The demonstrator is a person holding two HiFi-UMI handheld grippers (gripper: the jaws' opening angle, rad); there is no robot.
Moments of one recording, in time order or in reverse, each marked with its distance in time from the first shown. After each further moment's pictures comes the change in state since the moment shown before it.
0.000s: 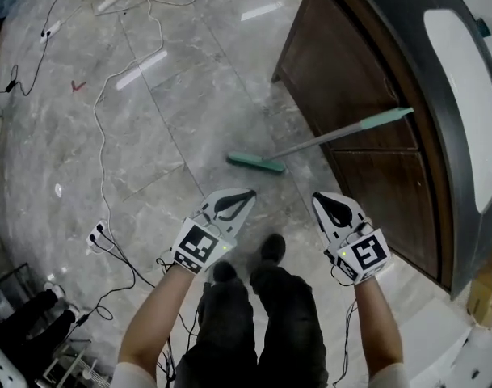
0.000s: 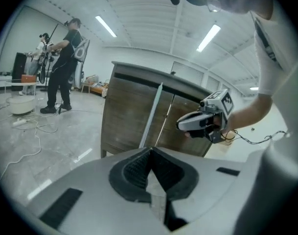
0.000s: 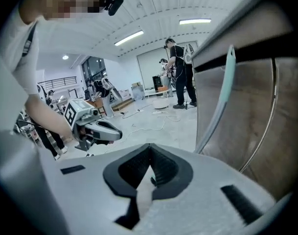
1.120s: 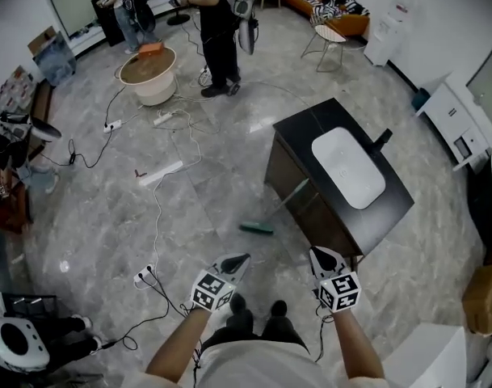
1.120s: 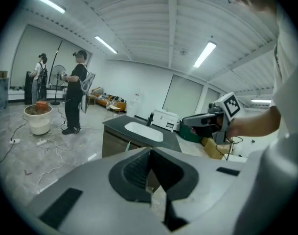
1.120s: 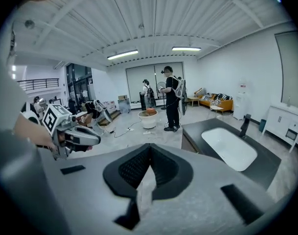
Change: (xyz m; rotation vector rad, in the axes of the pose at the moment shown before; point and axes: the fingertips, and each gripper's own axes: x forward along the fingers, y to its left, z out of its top) left arm -0.354 -0.287 0.354 -0.052 -0.009 0.059; right arm -0.393 0.240 0.344 0.045 -0.076 -0.256
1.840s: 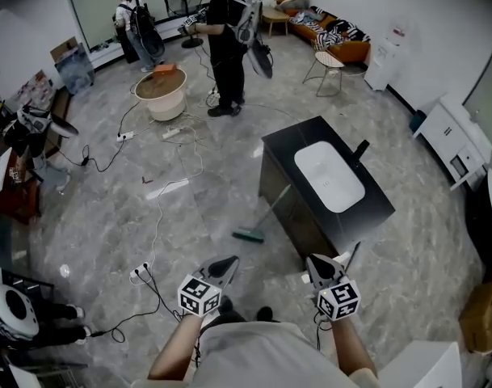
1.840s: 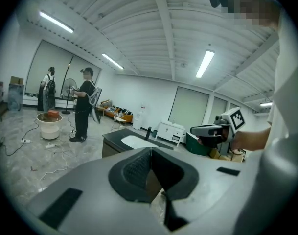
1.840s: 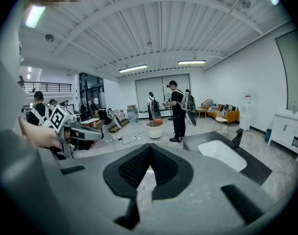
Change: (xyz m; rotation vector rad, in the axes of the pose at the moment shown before) left arm -0.058 -0.165 0.048 -0.016 -0.166 0.123; right arm -0.192 -0.007 0.014 -0.057 -0.140 0.089
